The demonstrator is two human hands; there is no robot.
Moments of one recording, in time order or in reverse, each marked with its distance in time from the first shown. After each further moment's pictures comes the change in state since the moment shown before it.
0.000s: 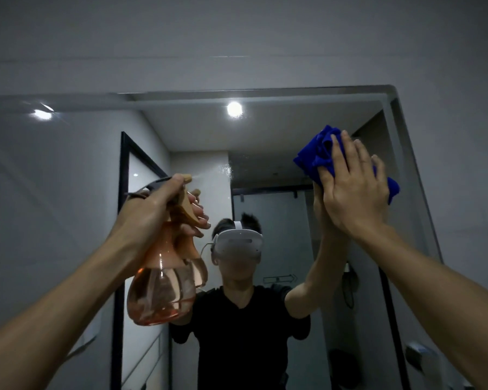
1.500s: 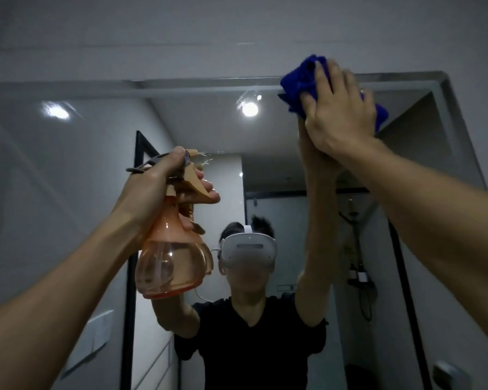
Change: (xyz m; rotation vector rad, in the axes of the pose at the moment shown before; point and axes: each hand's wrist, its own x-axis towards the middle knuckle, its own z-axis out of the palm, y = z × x) left_hand 0.053 -0.006 -0.040 0.021 -0.058 0.073; right_hand 0.109 -0.088 -0.012 0.149 -0.106 -0.021
